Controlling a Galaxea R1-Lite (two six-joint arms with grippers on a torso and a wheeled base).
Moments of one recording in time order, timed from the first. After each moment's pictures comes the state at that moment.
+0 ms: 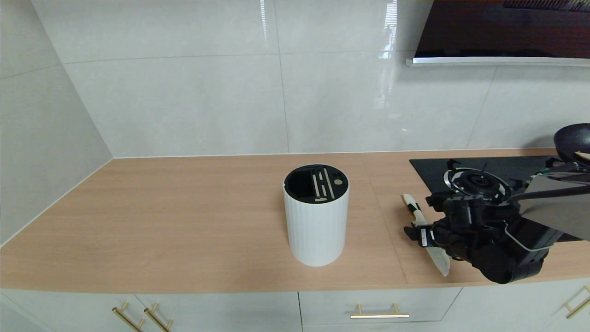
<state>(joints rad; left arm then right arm) 0.00 0.00 0.00 0.00 0.02 0.00 0.19 2.28 -0.82 -0.95 -0.13 0.03</state>
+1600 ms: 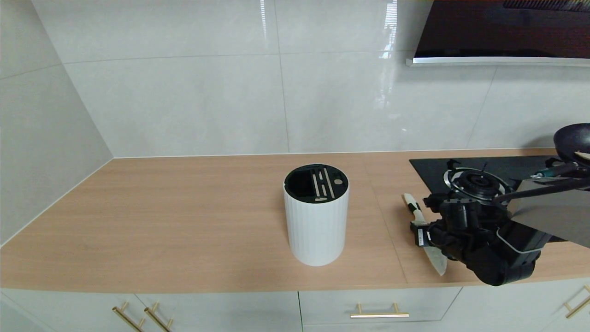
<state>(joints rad) 0.00 0.00 0.00 0.00 0.02 0.00 0.19 2.33 -0.83 -1.01 -0.13 0.04</state>
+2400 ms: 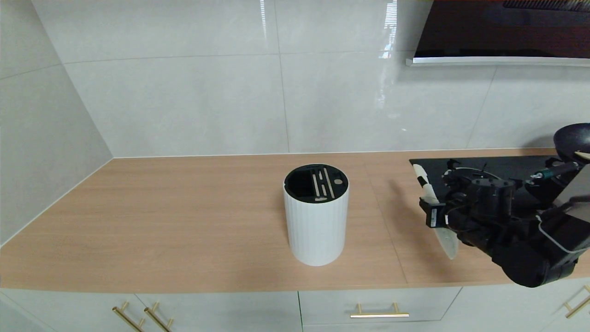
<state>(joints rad) 0.00 0.01 -0.05 0.02 -0.01 0.03 0.21 2.08 -0.71 -1.10 -0.14 0.04</state>
